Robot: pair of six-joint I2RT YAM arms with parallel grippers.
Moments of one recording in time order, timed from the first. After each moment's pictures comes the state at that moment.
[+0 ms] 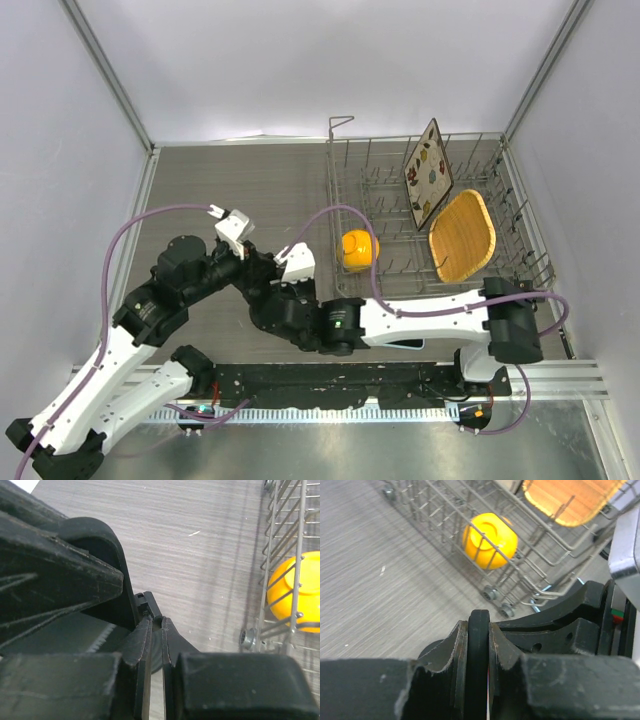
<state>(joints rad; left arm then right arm) -0.61 0.69 0.87 -0.52 0.14 -0.12 1.48 1.66 1.29 -0.27 1.05 0.70</state>
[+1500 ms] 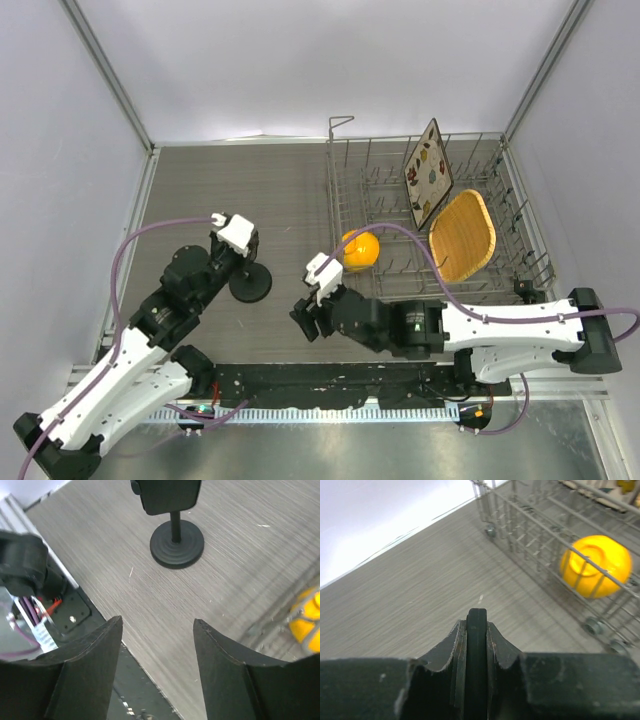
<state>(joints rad) -0.65 0.66 0.67 -0.16 -0.20 0.20 1.54 1.19 1.00 -0.22 0.66 0.40</state>
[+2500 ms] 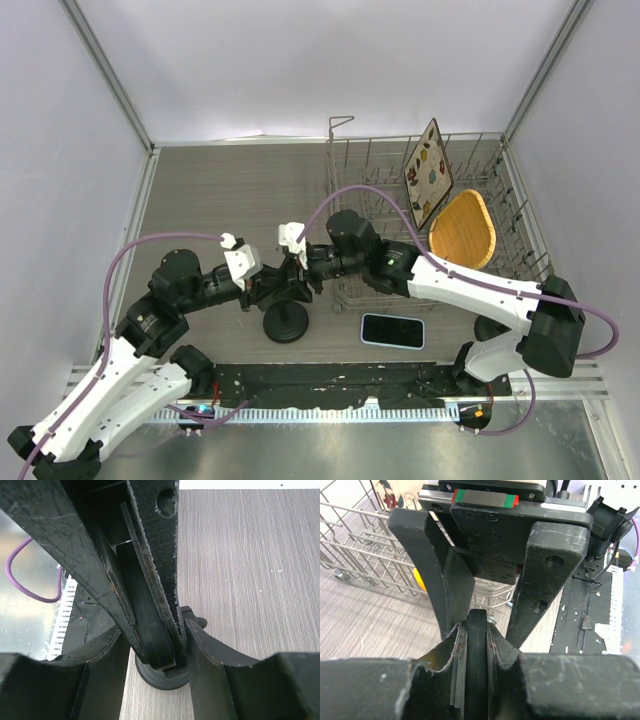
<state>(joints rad) -0.65 0.57 0.73 -0.34 0.53 0.14 1.02 1.41 1.13 -0.07 -0.56 -0.18</state>
